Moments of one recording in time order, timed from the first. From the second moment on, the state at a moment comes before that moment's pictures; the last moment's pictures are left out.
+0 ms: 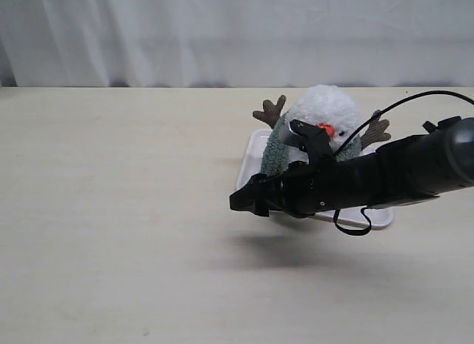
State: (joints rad) left arm -0.04 0.00 0.00 -0.01 0.33 0.14; right arm 0.32 1.94 -0.88 1.74 0.58 -1.51
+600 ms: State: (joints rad) left arm -0.04 0.00 0.00 -0.01 0.33 0.14; right arm 0.32 1.94 -0.90 1.74 1.19 -1.54
